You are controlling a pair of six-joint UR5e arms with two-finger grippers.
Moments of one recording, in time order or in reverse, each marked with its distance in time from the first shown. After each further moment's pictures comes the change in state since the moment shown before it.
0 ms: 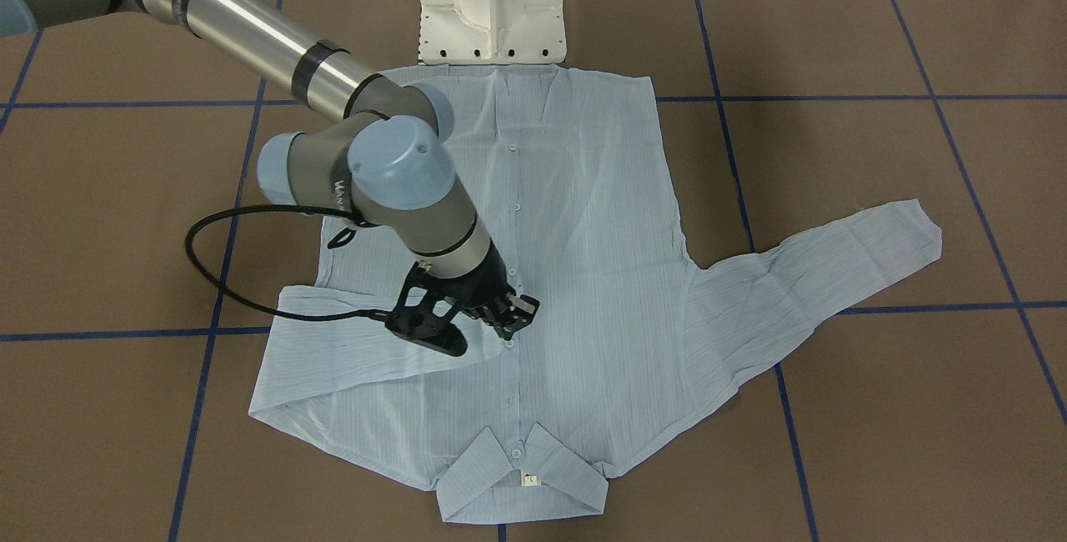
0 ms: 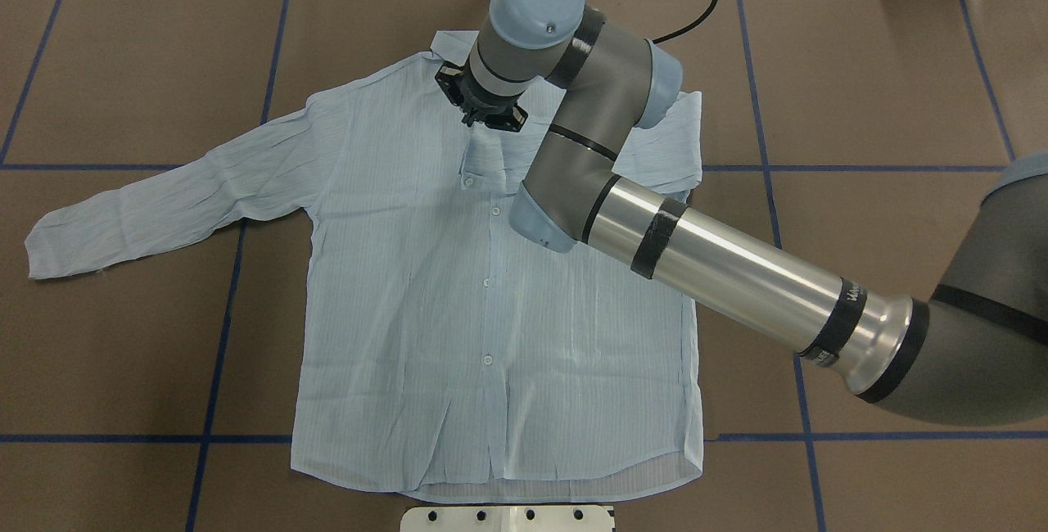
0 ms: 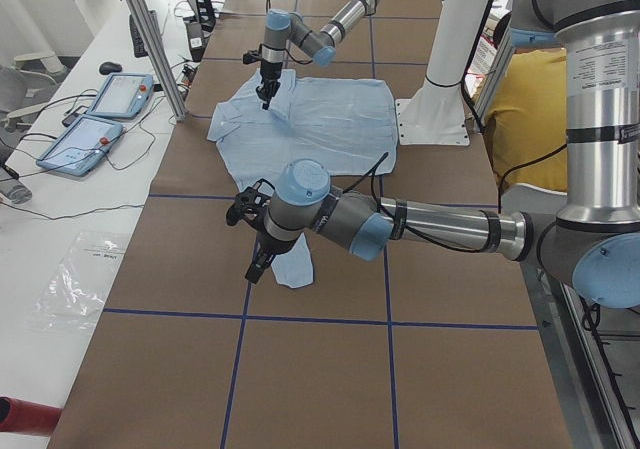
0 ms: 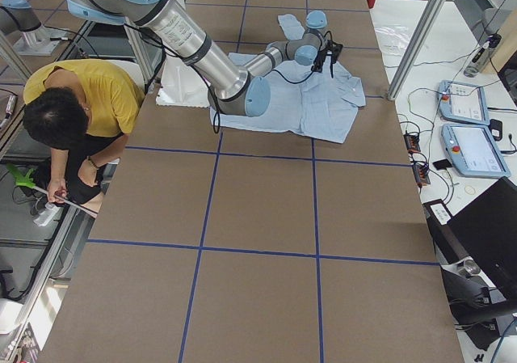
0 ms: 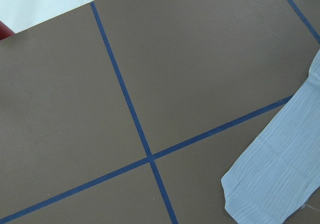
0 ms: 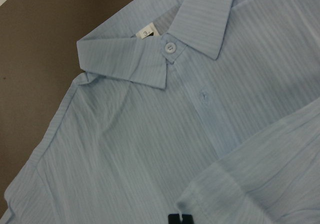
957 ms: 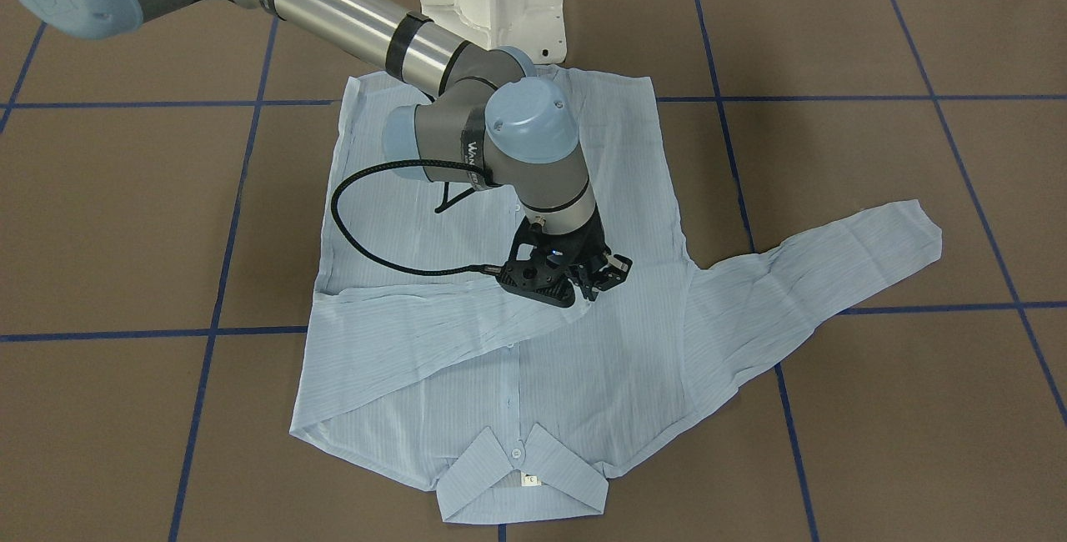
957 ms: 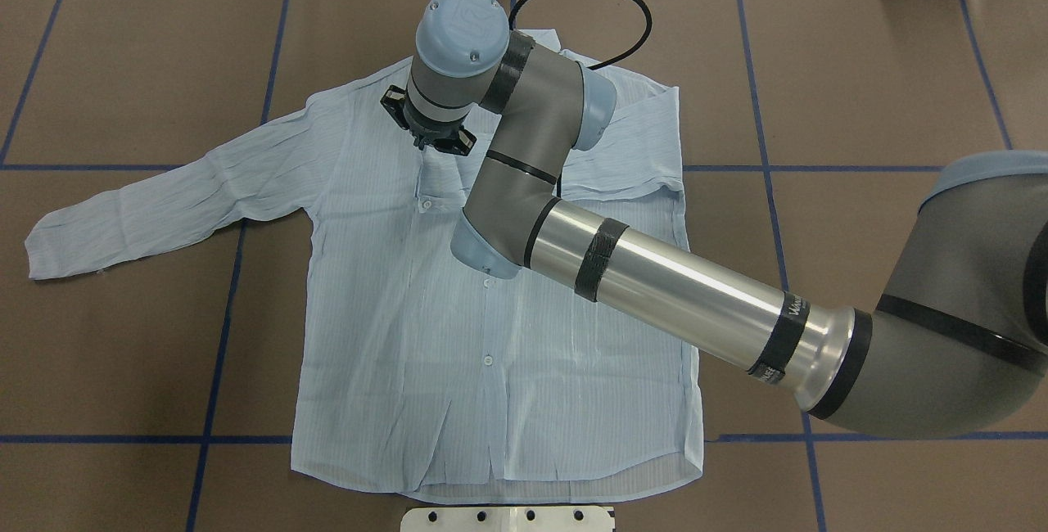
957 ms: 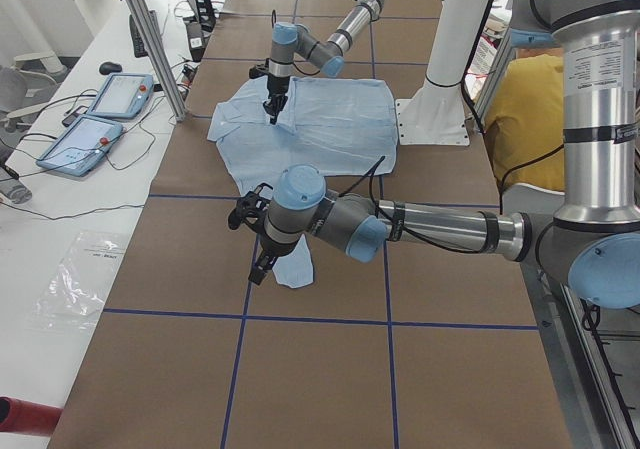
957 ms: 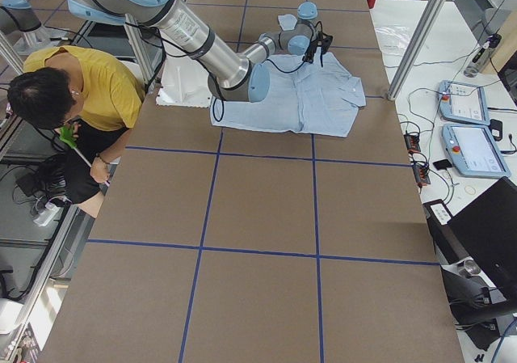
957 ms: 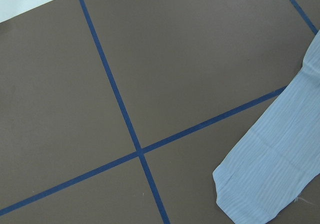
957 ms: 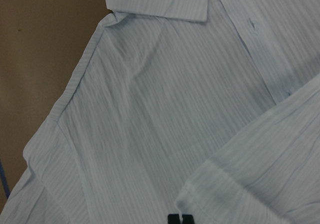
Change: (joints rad) left arm 0.089 -0.017 0.045 -0.003 -0.004 -0.081; right arm -0.053 0.094 -0.101 0.002 -0.029 0.030
